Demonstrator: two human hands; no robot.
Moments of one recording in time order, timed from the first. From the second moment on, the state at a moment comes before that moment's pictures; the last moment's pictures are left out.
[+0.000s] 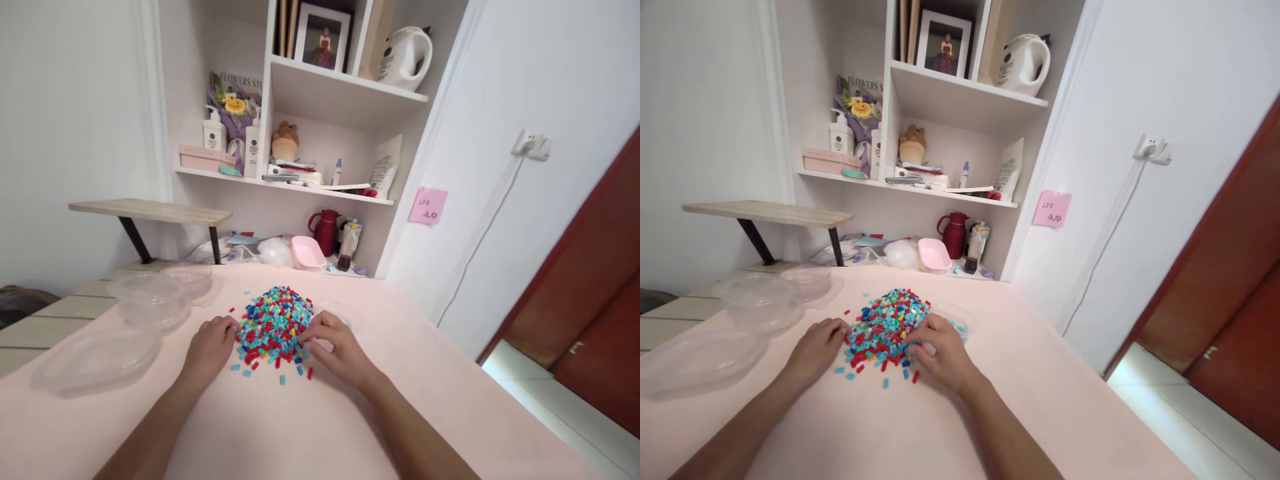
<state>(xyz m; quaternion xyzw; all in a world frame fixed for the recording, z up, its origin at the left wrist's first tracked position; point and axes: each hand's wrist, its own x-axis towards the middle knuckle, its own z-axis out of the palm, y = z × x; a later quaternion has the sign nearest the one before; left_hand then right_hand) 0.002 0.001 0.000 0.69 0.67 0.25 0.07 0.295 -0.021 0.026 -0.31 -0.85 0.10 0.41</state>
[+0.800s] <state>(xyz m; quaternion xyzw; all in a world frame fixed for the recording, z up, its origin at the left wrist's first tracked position) -0.001 0.003 -0.001 0.69 0.67 0.28 0.08 0.293 -0.016 0.025 -0.32 -0.85 0.01 0.42</state>
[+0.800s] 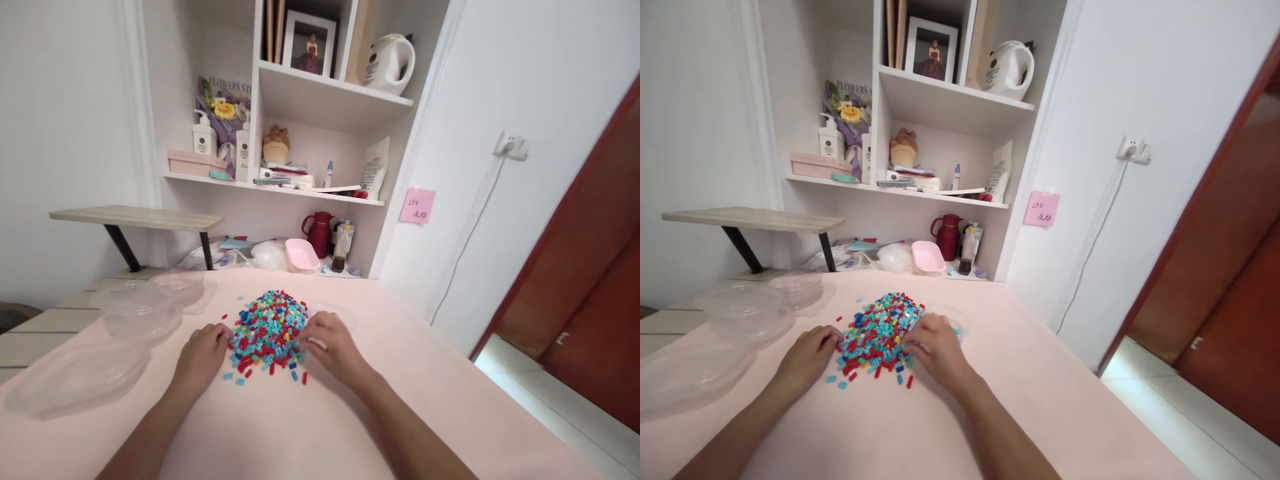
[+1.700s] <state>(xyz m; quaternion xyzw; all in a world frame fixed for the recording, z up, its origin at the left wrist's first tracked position) 0.002 0.000 0.001 0.69 0.68 0.24 0.07 0.302 -0.020 0.027 -0.37 -0.81 0.08 0.44</state>
